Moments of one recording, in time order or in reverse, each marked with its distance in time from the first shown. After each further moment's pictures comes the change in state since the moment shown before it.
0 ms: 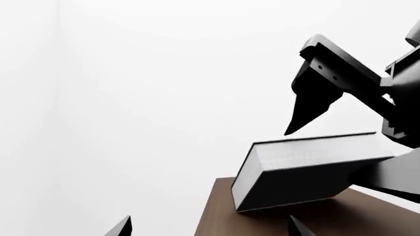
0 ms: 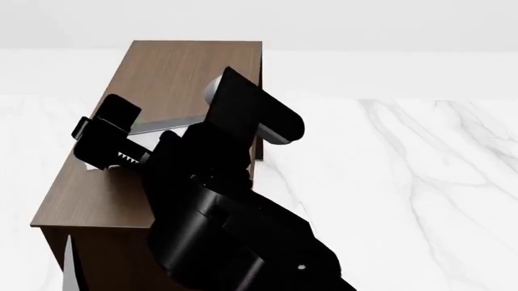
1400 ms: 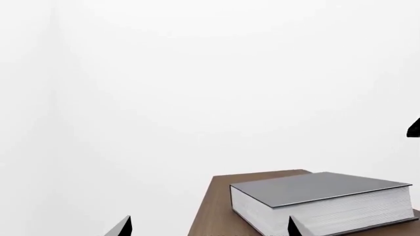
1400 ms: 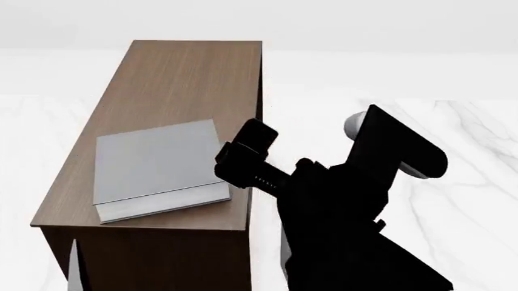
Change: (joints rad) left arm 0.001 -0.006 0.023 -0.003 0.009 0.002 -0.015; right arm -0.181 0.376 0.065 -0.213 -0.141 -0.050 -0.091
